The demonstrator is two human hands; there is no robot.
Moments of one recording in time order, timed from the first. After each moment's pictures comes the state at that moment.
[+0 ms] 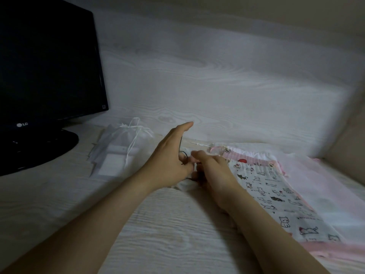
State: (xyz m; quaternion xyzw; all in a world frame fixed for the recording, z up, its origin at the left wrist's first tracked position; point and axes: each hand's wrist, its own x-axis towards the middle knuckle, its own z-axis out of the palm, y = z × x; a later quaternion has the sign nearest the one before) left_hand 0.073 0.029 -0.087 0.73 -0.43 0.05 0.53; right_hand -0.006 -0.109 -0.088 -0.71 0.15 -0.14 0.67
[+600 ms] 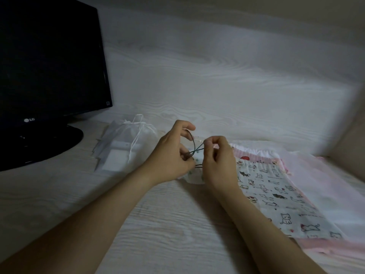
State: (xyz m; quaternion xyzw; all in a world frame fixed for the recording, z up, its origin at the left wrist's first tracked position) left_hand 0.073 0.030 -0.087 0.72 -0.42 0.07 0.54; right_hand 0.000 -0.106 -0.098 -0.79 0.08 -0.41 0.45
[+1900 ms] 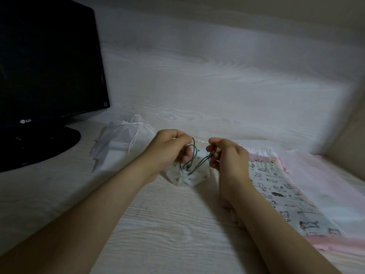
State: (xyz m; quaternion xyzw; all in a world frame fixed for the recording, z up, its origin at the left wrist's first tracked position) left_hand 0.066 0.032 -0.063 0.68 -0.28 -0.12 0.67; right_hand -0.013 -0.114 -0.076 -0.59 0.15 -0.35 0.71
